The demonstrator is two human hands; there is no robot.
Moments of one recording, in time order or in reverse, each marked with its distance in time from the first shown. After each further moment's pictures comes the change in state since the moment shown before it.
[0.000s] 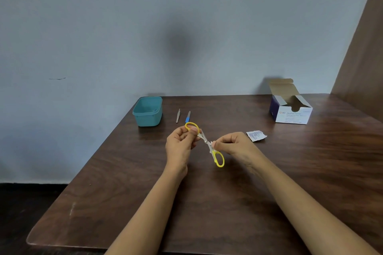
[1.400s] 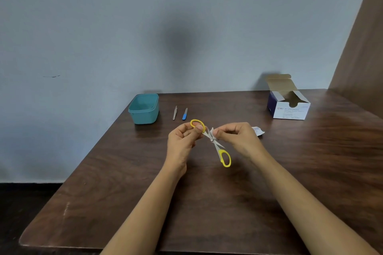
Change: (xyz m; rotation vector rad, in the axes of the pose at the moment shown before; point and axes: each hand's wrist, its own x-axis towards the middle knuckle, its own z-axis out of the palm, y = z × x) left_hand -0.006 0.004 0.003 0.053 -0.154 -0.049; right_hand 0.003 -0.004 -0.007 -0.027 0.172 -0.103
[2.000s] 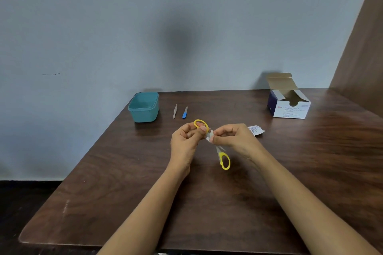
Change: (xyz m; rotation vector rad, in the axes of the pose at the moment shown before) left_hand -0.005 -0.004 0.008 0.026 0.010 0.097; right_hand -0.001 0.001 0.000 -0.020 -0.101 0.098
